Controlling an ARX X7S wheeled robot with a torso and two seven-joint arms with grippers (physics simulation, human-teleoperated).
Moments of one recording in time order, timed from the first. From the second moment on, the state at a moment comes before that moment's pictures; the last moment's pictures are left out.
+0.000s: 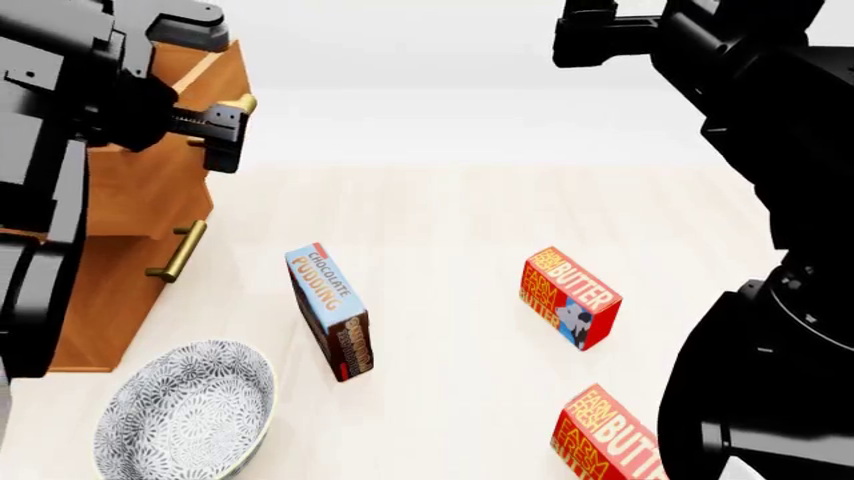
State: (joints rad) left arm -1.84 -0.18 0.54 -1.30 0.06 -1.19 0.56; right arm 1.31 0.14 0.06 -0.22 0.21 1.42 -0.11
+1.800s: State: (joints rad) left arm -1.82 -0.09 0.62 -1.31 0.03 -1.00 0.78; right arm 1.30 0.15 0.09 -0.26 0.28 1.45 -0.07
